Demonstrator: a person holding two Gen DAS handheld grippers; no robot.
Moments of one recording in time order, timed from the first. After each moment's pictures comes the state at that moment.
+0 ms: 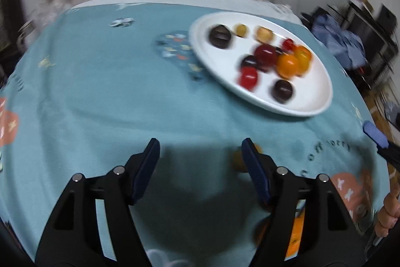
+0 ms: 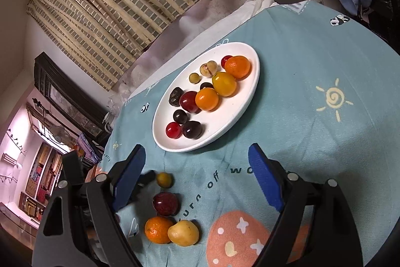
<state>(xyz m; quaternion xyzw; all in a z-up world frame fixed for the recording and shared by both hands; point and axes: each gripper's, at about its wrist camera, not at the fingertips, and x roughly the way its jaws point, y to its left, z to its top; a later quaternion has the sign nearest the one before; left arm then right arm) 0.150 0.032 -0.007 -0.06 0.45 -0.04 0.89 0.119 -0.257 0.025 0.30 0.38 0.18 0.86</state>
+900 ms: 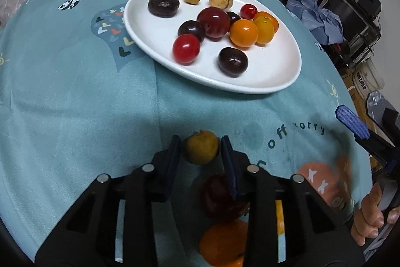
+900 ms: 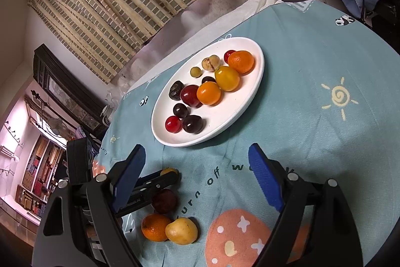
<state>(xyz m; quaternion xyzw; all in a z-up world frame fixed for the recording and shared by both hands) 0.167 -0.032 -0.025 -0.05 0.52 -0.14 0.84 0.119 -0.249 0.023 0.28 0.39 0.19 0.86</state>
